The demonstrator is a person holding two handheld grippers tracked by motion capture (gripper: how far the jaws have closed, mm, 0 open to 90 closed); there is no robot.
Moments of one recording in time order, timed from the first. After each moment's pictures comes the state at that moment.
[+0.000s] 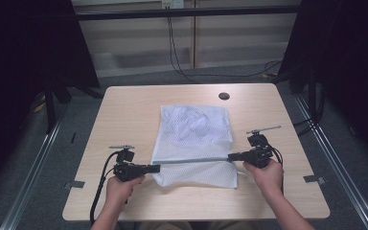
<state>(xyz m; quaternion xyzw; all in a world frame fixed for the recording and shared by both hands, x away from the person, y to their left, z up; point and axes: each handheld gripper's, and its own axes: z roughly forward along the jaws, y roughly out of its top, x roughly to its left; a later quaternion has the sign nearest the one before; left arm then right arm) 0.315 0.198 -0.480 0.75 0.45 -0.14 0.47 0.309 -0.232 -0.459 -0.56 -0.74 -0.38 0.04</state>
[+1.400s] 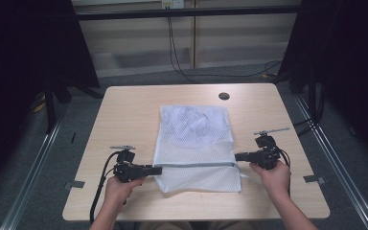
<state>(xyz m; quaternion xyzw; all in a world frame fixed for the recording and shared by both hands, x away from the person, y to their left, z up) 0.315 0.199 -0.479 0.76 0.44 -0.14 0.46 0.302 -0.250 -0.460 -0.57 -0.73 -0.38 0.01</state>
